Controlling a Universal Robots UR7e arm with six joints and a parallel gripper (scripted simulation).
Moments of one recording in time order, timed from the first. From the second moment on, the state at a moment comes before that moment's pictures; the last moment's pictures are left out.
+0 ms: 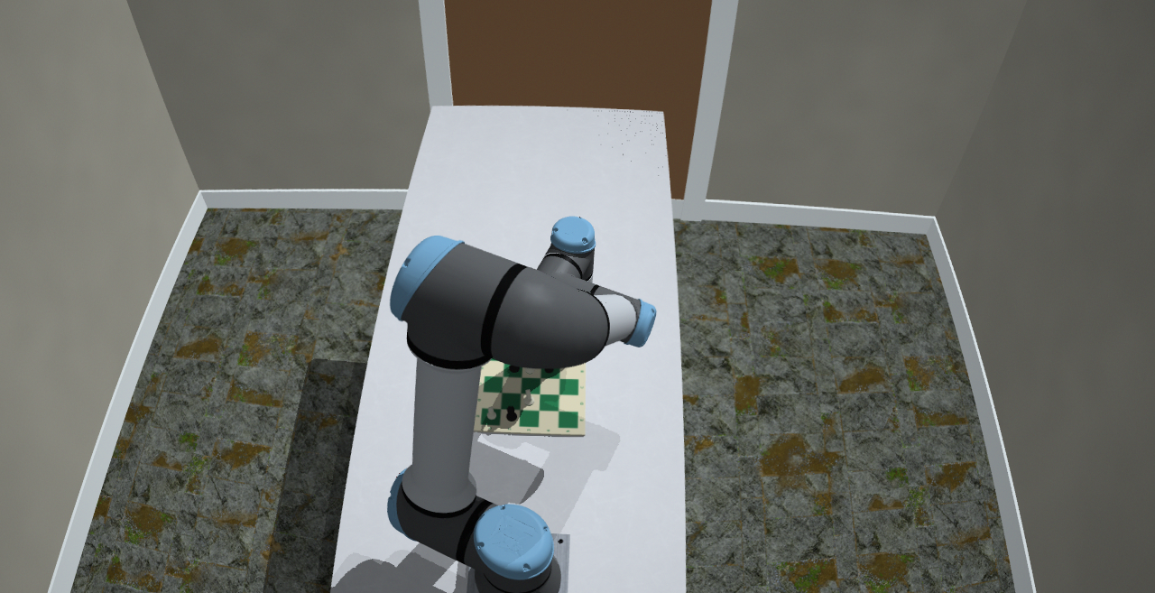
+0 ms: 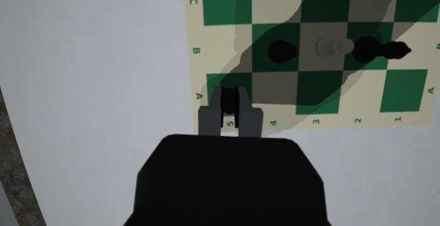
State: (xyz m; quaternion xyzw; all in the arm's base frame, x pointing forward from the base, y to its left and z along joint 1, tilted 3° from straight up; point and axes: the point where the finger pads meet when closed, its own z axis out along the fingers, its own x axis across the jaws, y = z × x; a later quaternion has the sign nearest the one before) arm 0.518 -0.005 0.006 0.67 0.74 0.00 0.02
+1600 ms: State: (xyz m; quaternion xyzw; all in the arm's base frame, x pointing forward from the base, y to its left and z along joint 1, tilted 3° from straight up) arm 0.514 -0.002 0.106 0.67 0.74 0.00 0.02
